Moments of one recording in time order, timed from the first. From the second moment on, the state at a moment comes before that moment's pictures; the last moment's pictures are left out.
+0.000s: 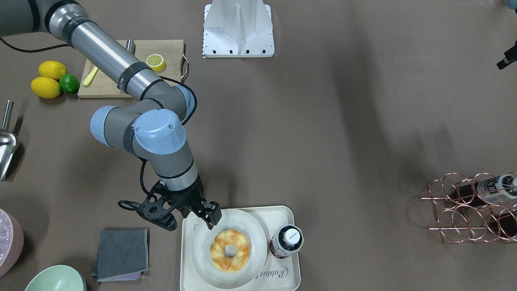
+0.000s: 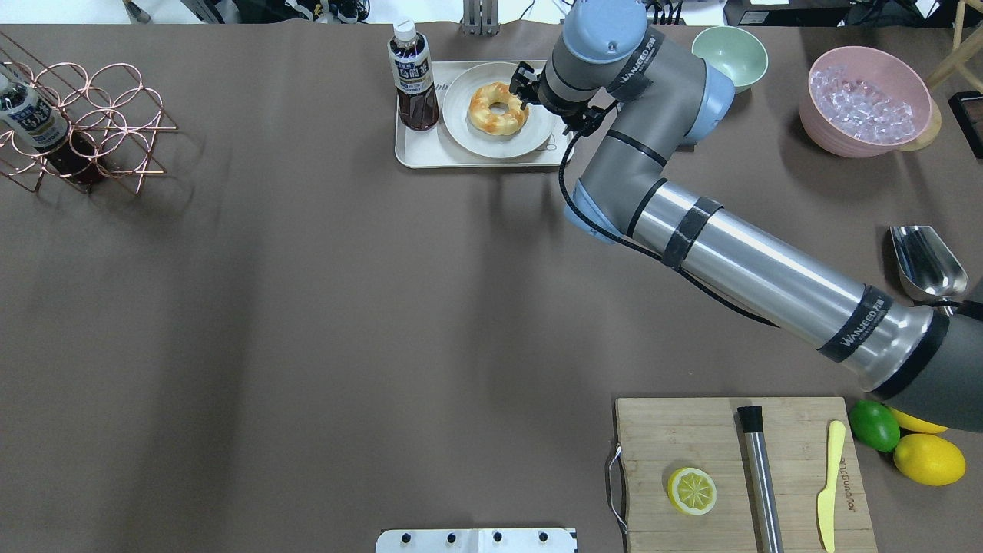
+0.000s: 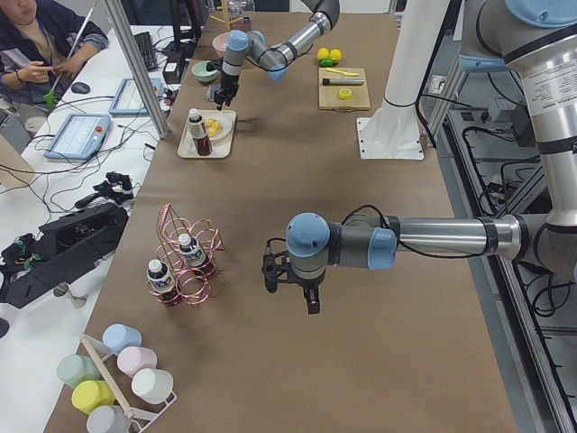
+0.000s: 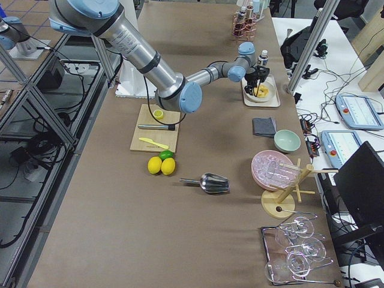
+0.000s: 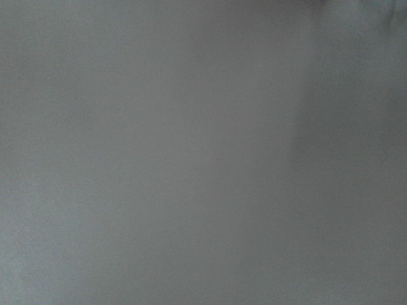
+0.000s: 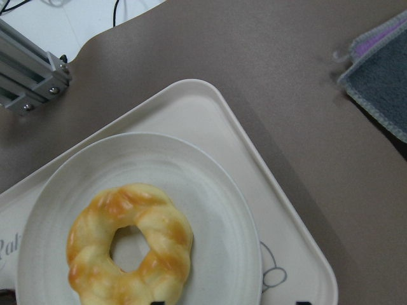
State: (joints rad) left arm -1.50 -1.22 -1.90 -1.62 -2.44 -0.23; right arm 0.79 -0.65 1.06 -1.09 1.84 1.56
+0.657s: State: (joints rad) left arm -1.50 -1.22 -1.90 -1.62 -2.44 -0.23; right arm 0.96 -0.92 1.49 -1.39 2.07 1.18
